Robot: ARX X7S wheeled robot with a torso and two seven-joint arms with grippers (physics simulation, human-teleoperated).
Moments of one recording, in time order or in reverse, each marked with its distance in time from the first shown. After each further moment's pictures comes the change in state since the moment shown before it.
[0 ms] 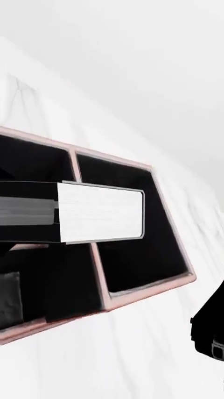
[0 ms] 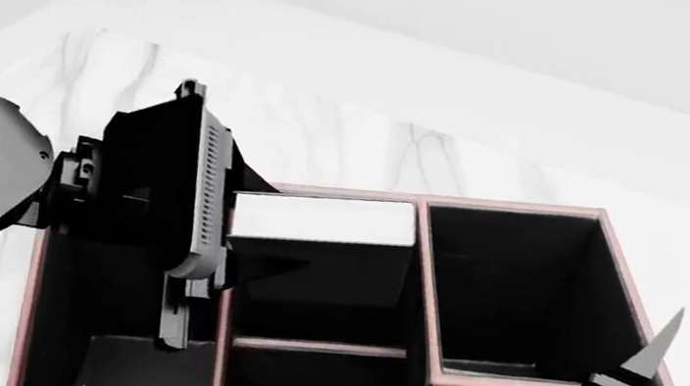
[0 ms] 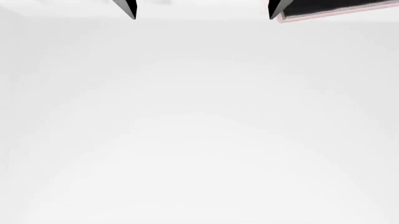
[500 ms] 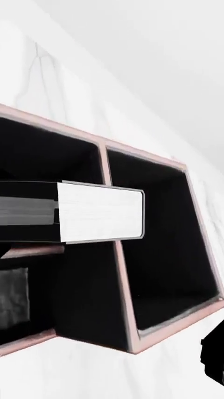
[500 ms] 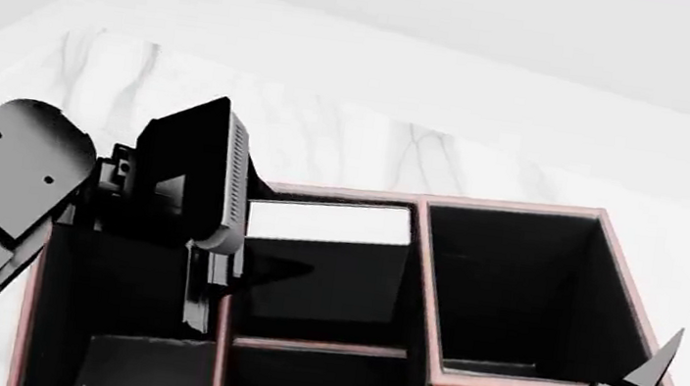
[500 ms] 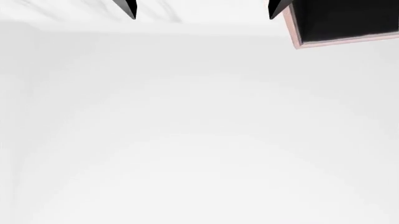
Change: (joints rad) left arm -0.072 0.195 0.025 -0.579 0.016 0.259 0.123; right arm 0.025 -0.007 -0.016 0.143 -0.026 -0.052 0.005
